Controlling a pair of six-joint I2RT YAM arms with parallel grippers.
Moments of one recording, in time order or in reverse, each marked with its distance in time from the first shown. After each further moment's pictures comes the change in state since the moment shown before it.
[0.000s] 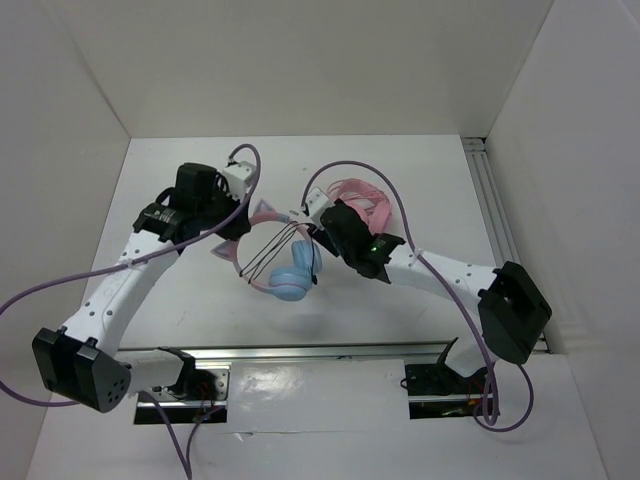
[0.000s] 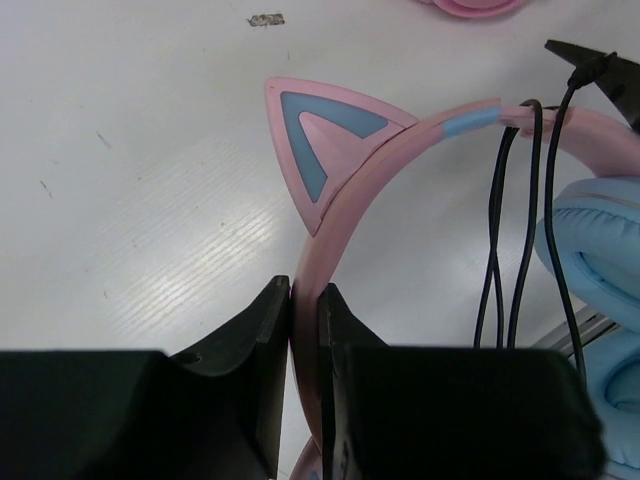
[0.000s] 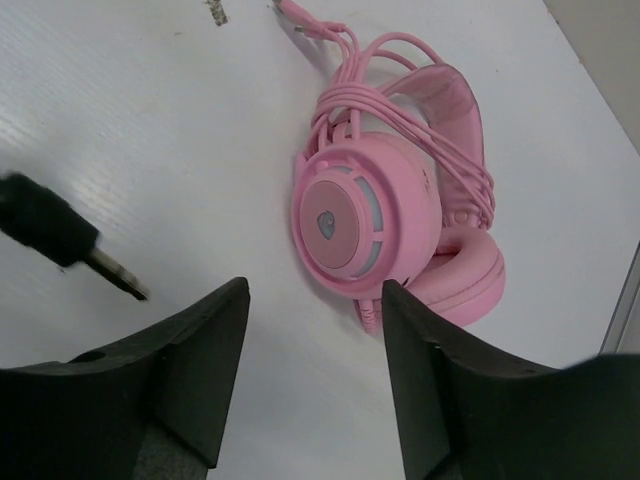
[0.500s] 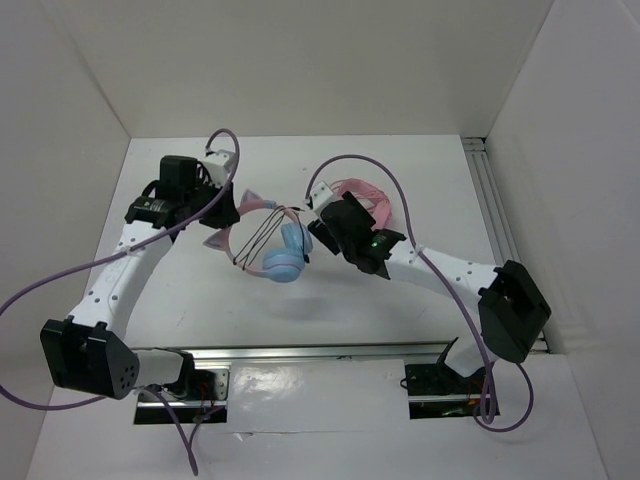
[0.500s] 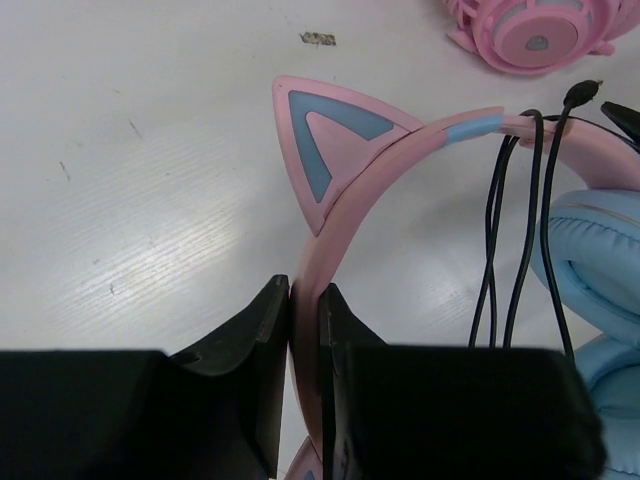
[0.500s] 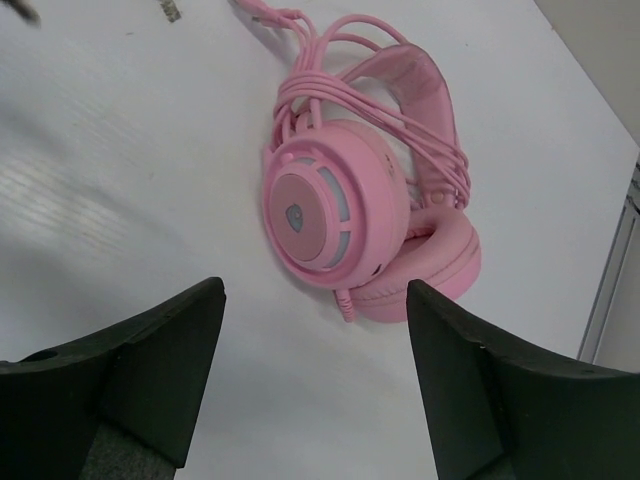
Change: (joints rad) left arm 0.156 0.057 0.006 0.054 0.089 -0.073; right arm -0.017 0.006 0.029 -0.042 0.050 0.044
